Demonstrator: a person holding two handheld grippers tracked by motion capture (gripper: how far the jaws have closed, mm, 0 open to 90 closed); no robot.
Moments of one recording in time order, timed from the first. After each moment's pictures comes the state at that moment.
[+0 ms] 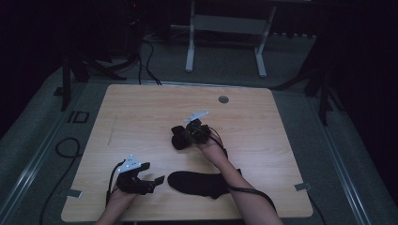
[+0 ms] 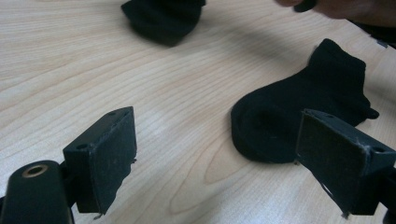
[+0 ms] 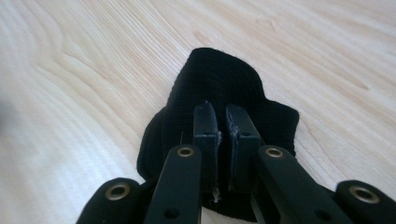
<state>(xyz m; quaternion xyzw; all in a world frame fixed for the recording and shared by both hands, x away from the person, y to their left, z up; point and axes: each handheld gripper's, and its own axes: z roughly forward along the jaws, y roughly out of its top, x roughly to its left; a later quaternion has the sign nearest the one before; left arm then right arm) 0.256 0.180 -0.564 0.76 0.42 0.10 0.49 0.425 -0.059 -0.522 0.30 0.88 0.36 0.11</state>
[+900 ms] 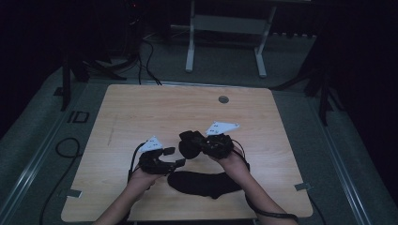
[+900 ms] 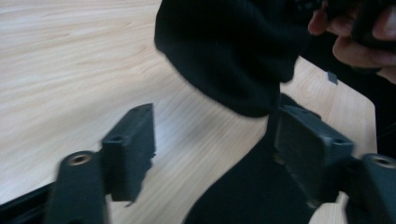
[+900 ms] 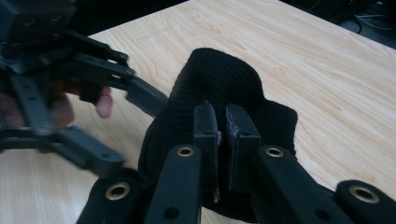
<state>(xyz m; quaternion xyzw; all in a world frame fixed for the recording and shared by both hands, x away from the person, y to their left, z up) 0.310 0.118 -0.525 0.77 0.35 0.06 0.53 0.343 -0.121 -0.463 0.24 0.85 0.46 0.12</state>
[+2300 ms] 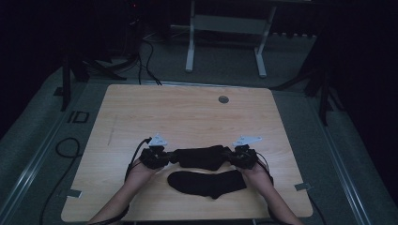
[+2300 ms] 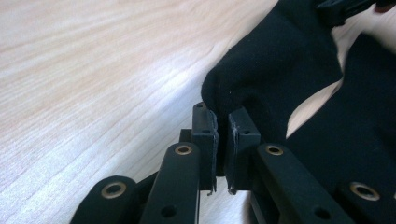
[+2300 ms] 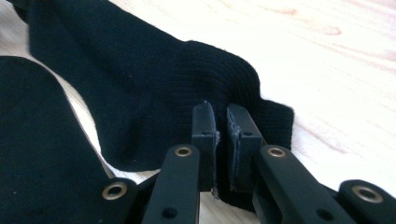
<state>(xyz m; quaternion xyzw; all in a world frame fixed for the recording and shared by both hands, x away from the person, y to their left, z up) 0.331 0.126 -0.544 0.83 0.39 0.08 0.40 0.355 -0.212 -0.542 0.35 0.85 0.37 0.11</state>
